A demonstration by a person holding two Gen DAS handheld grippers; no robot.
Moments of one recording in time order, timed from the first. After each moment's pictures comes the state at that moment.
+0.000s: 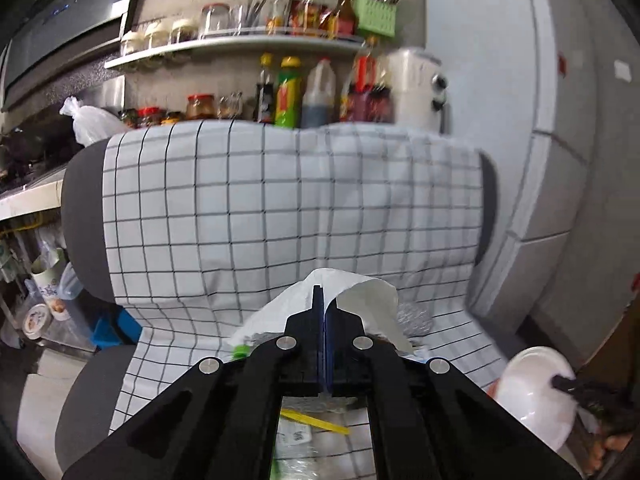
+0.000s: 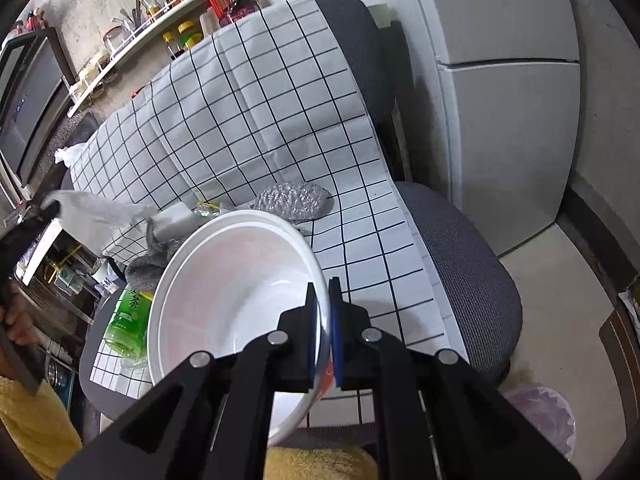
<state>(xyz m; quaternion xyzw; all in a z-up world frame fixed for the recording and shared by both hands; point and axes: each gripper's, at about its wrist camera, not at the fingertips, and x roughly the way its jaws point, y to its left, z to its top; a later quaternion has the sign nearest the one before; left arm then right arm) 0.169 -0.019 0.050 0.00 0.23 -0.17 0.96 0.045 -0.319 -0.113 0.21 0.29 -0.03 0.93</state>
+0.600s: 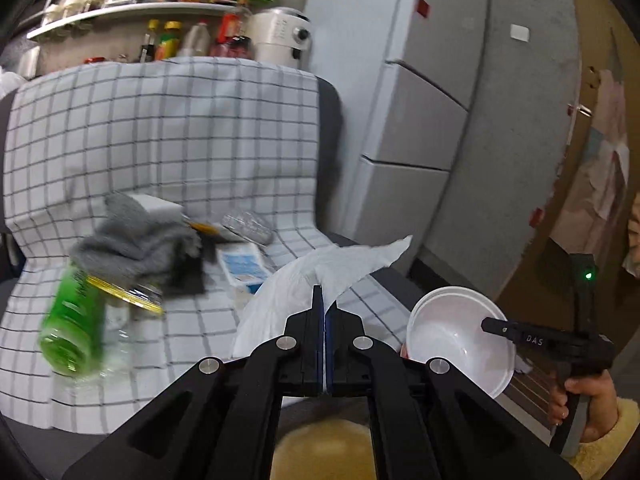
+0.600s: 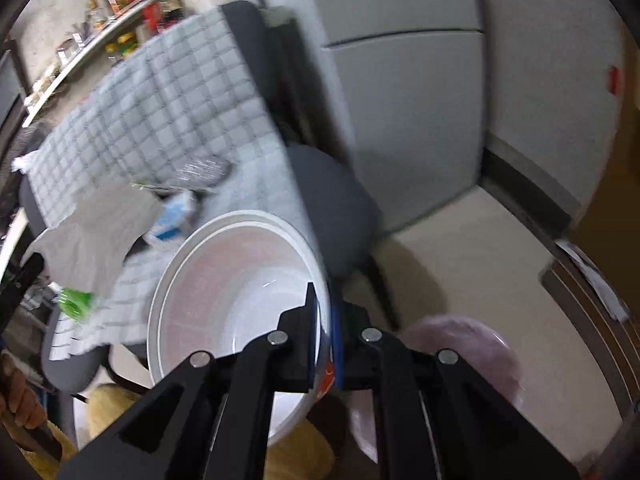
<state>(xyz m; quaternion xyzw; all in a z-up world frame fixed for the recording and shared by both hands) 0.033 -0.112 -0.045 -0.01 0.27 -0.36 0.89 -0.082 -0.366 -0.172 0.22 0.31 -0.16 0.91</state>
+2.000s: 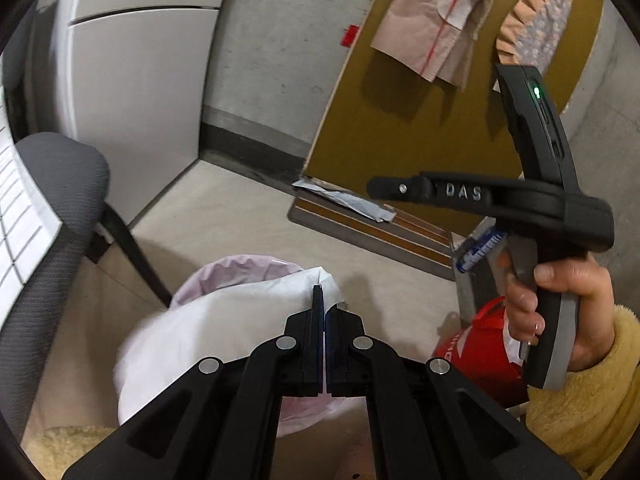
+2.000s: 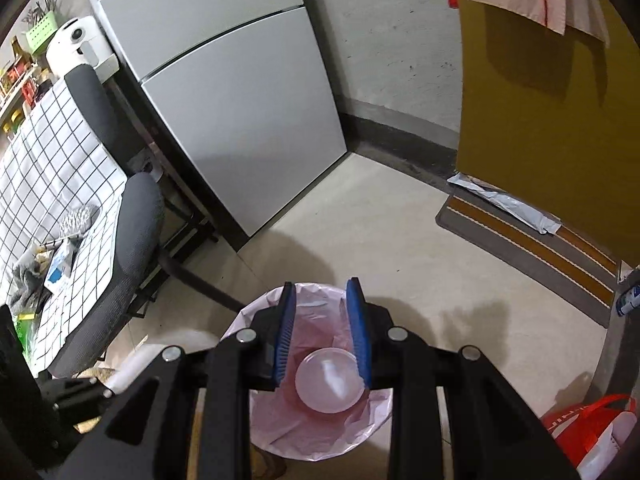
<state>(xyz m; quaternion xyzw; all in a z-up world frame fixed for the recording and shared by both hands) -0.076 -0.348 -0.172 0.14 0.40 -0.63 0.65 -0.208 -0.483 -0.237 0.31 0.30 -0.31 0.85</state>
